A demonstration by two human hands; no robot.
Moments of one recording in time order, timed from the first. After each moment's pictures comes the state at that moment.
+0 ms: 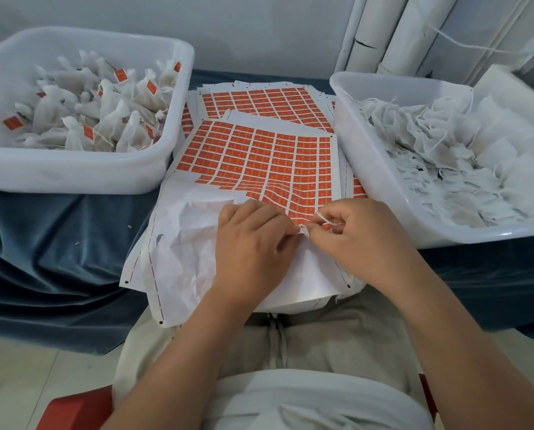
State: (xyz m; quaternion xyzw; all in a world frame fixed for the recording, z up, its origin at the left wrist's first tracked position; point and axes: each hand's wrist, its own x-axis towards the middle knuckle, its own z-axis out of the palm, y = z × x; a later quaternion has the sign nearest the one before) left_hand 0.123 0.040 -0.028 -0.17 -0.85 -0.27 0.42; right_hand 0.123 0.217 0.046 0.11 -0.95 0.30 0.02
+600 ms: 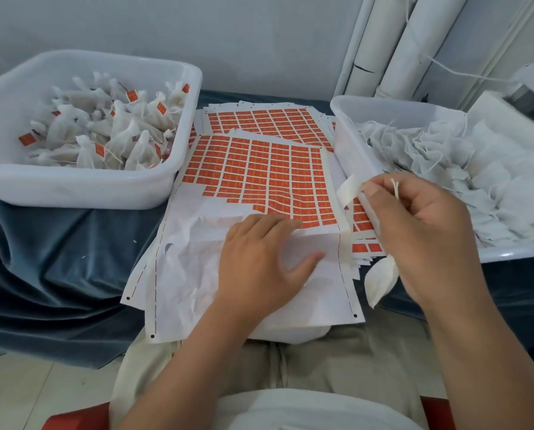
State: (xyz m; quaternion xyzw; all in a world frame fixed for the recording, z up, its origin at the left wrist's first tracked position) left_hand 0.128 0.044 -0.015 -0.11 -0.91 -0.30 0.26; right_hand 0.144 0.230 0.091 0.05 -0.82 0.54 0.16
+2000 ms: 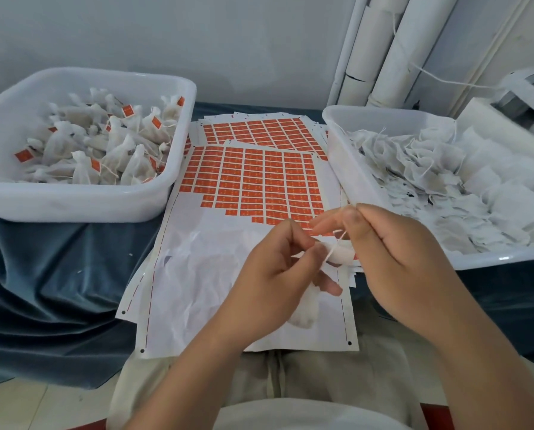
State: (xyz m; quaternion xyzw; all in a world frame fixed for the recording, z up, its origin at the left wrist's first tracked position) left_hand 0.155 0.053 0.039 -0.16 -0.71 -0.69 -0.03; right_hand 0.161 0.219 0.105 0.18 -0.90 0.39 0.09
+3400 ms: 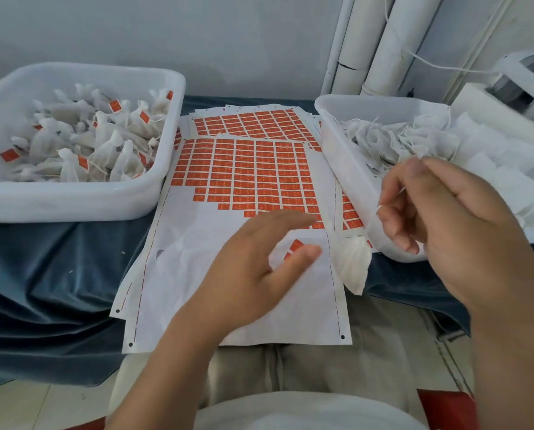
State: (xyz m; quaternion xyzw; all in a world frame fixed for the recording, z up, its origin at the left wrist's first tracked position) left_hand 0.147 0.030 0.036 -0.21 -0.87 -0.43 0.09; right_hand 0.155 0.250 0.122 0.12 -0.79 0.59 0.10
